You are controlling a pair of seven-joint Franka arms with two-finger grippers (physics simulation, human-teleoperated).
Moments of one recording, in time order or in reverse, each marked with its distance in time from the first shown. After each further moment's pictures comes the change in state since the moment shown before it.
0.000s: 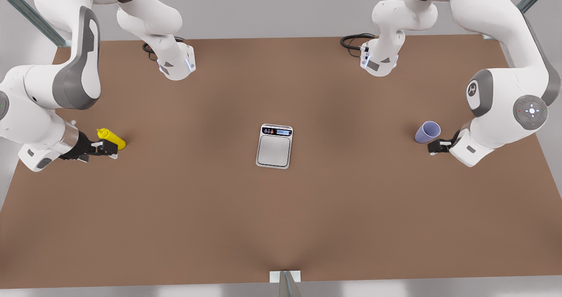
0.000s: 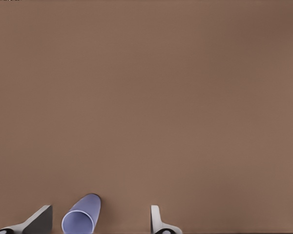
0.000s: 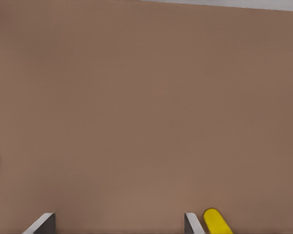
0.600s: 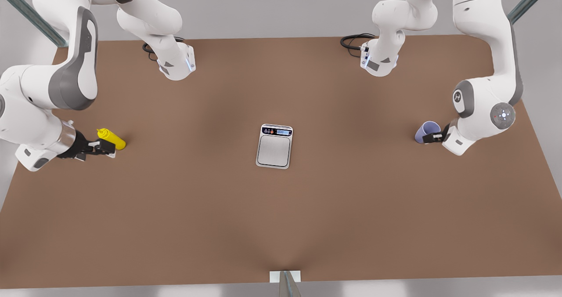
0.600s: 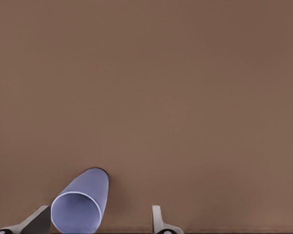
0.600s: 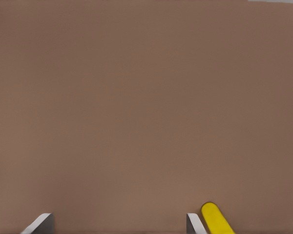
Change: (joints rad) left arm 0.005 -0.144 0.134 -0.624 -0.004 0.361 0.003; right arm -0.009 0.005 -0.002 0.008 -0.003 -0.022 0.004
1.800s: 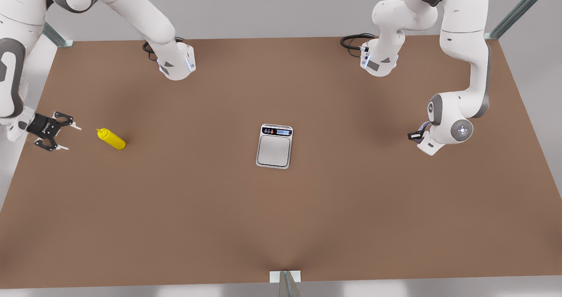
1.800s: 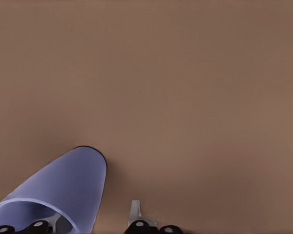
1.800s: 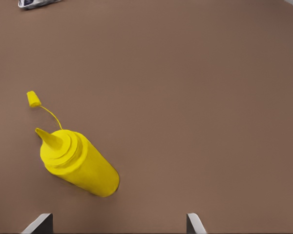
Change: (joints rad) left arm -0.007 0.132 0.002 -0.200 0.080 0.174 -0.073; right arm -0.768 0.151 -0.005 -0.529 0.521 0.314 -2.136
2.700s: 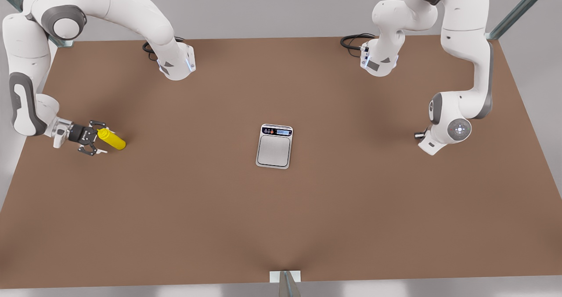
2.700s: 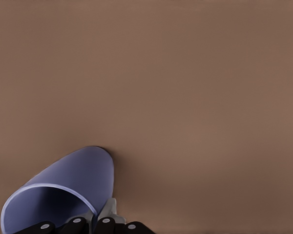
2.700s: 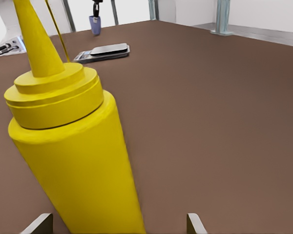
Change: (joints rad) left arm 0.000 -0.014 0.003 0.008 0.131 0.017 -0.004; right arm -0.041 0.275 0.025 0.026 0.169 -0.157 -0.277
